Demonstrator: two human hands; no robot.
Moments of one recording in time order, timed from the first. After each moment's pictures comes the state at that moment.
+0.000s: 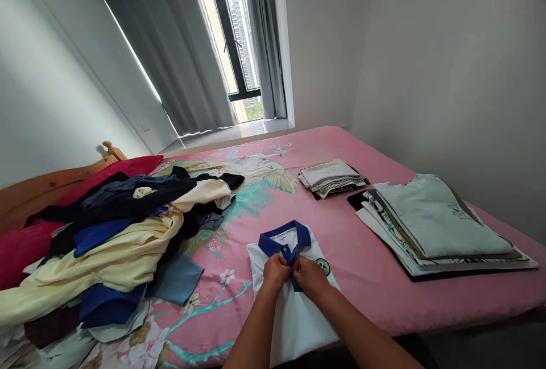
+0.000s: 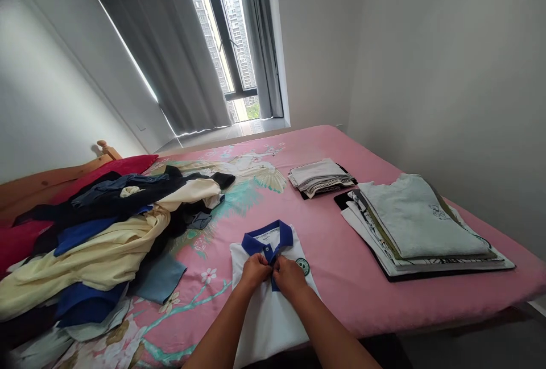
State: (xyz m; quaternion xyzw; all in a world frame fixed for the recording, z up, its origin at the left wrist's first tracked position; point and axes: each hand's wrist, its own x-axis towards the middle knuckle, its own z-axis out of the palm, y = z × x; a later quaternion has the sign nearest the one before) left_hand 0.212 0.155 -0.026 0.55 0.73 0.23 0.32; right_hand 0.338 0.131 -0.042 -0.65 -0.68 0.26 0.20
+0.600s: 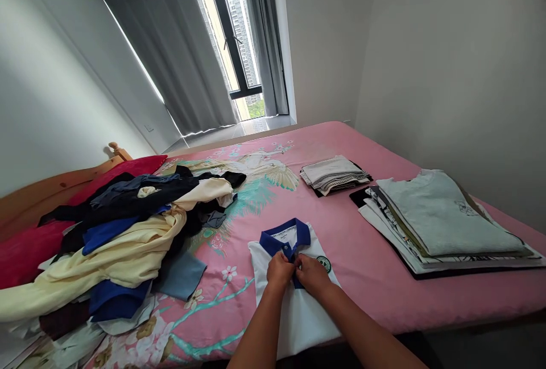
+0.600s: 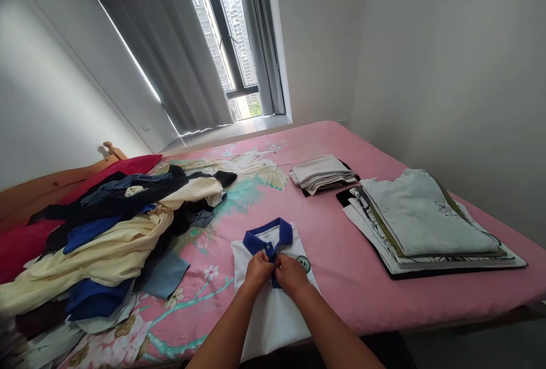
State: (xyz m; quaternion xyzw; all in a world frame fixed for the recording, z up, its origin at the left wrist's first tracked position) left_hand 0.219 0.154 -0.035 0.52 0.76 0.22 0.32; right_hand 0.343 0.133 -0.048 -0.63 -0.69 0.29 0.21
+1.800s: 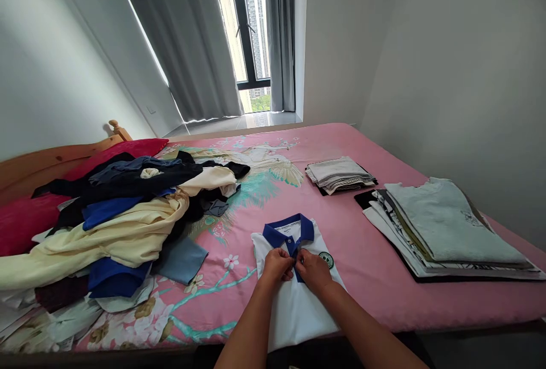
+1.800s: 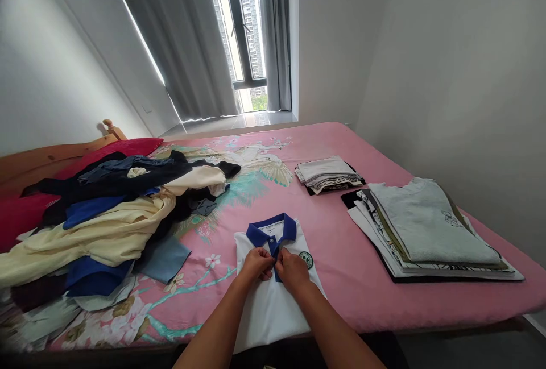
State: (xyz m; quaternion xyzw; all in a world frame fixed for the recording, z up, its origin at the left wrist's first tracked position) left_hand 0.204 0.146 -0.029 0.46 0.69 0.18 0.53; right_hand 0.334 0.125 -0.043 -0.66 -0.69 0.23 0.19
